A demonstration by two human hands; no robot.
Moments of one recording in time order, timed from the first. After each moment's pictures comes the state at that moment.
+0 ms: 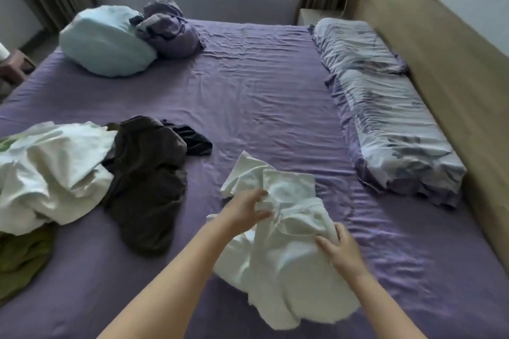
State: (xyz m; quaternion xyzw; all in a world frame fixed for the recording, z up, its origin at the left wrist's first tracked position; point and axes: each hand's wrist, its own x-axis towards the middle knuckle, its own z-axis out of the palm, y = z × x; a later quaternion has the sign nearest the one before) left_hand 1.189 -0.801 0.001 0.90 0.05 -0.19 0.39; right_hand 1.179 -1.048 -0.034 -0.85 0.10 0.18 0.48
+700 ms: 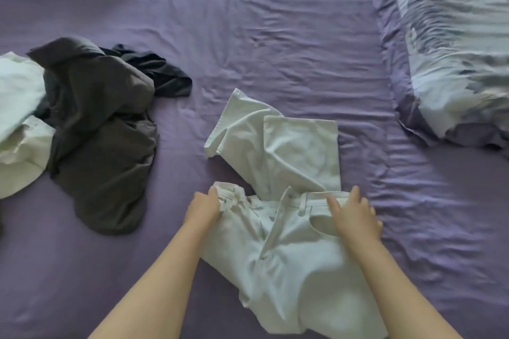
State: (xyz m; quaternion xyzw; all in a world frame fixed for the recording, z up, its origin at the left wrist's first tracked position) left_hand 1.209 -0.772 -0.216 0.77 0.48 -0.28 0.32; right_hand 1.262 -1.049 -0.195 -0.94 0.16 0.28 0.08
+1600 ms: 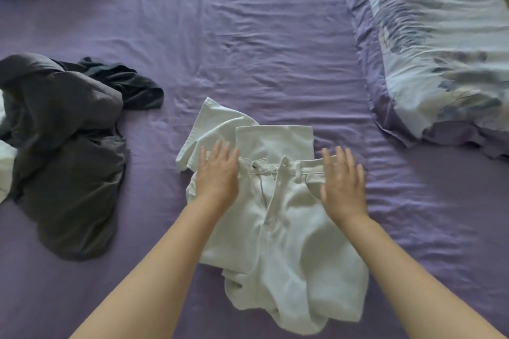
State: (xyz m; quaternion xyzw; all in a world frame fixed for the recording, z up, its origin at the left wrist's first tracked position) left_hand 1.299 -0.836 -0.194 0.99 0.07 -0.13 0.04; right_hand 1.324 -1.081 -0.208 -0.99 -0.10 0.10 0.07
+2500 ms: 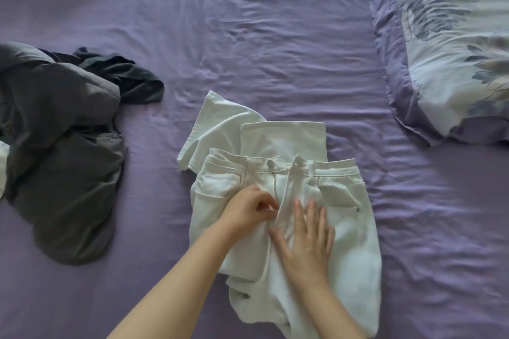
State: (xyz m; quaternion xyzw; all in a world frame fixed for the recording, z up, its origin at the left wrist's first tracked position) left_hand 1.273 -0.864 -0.229 0.89 0.03 -0.25 0.38; right_hand 1.215 -1.018 -0.246 -0.95 0.02 0.22 0.20
